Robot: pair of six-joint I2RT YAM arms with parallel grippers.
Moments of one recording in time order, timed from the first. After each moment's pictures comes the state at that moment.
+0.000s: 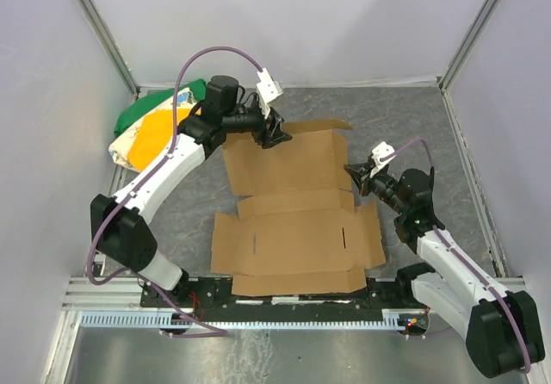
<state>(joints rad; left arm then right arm) -0.48 1.55 1.44 -0.31 0.68 0.34 0.28 0.88 0.38 0.42 -0.42 -0.10</state>
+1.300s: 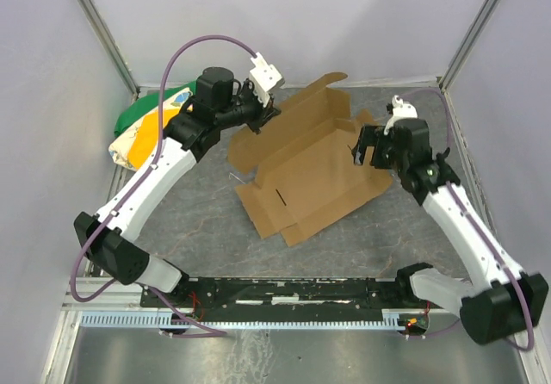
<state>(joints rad) -0.54 1.47 1.52 -0.38 0.37 0.30 0.28 1.05 0.94 -0.40 0.03 0.26</state>
